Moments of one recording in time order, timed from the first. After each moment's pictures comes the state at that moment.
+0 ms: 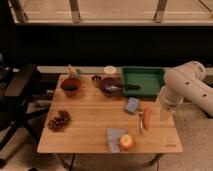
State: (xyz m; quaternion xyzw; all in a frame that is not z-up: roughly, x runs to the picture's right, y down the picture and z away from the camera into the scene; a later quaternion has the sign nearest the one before) arm 0.286 0.104 0.684 -0.28 0.02 0.02 0.96
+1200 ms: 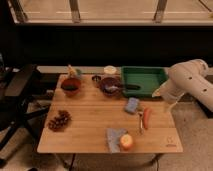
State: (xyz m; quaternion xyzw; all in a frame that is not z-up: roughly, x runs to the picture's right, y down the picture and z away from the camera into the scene) arm 0.299 0.073 0.726 -0.23 -0.08 -0.20 0.95
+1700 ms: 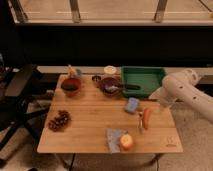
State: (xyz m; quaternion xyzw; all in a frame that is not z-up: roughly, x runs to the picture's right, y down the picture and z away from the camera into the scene) arm 0.303 0.096 0.788 -0.21 -0.06 -0.20 0.95
